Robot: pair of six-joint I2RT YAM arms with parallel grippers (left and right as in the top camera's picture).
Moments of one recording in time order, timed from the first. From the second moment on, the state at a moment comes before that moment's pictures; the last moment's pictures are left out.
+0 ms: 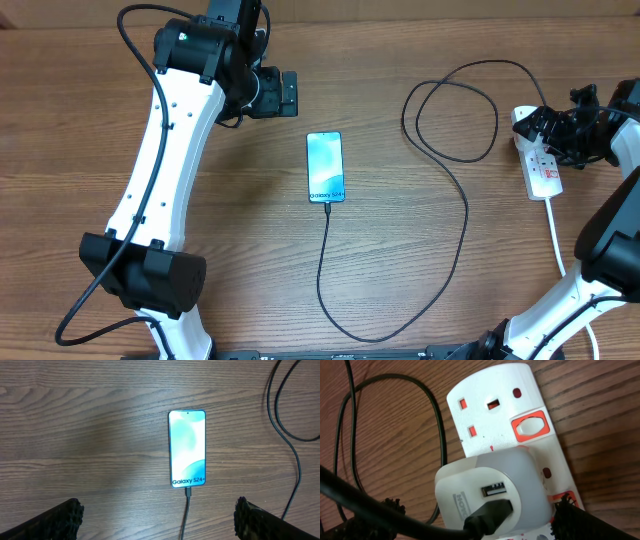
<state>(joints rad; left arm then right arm) -0.27 1.94 2.12 -1.43 0.11 -0.31 -0.51 2.07 1.52 -0.74 -0.48 -0.06</state>
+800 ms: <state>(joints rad) -0.27 1.94 2.12 -1.43 0.11 -0.31 -0.51 2.07 1.52 -0.74 -0.49 -0.06</state>
